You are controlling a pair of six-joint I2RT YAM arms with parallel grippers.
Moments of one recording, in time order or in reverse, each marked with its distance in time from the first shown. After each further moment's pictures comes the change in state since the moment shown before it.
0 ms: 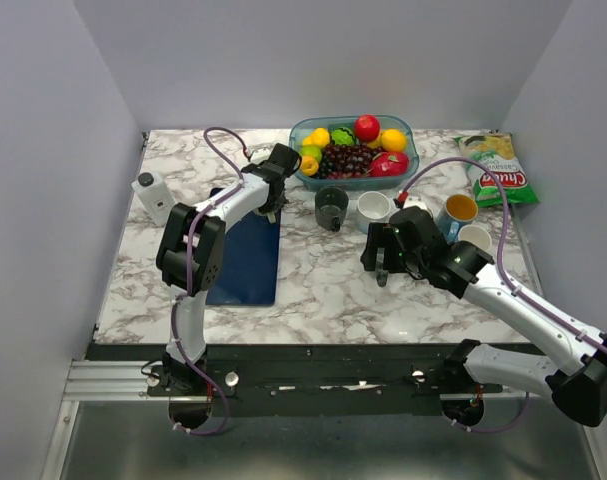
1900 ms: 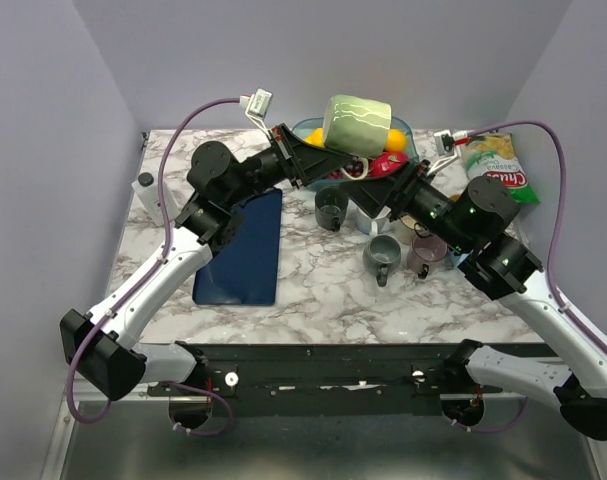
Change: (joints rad) left arm -0.149 -0.754 -0.315 0.974 0.947 -0.337; right arm 0.000 -0.094 0.253 0.539 -0.349 0.148
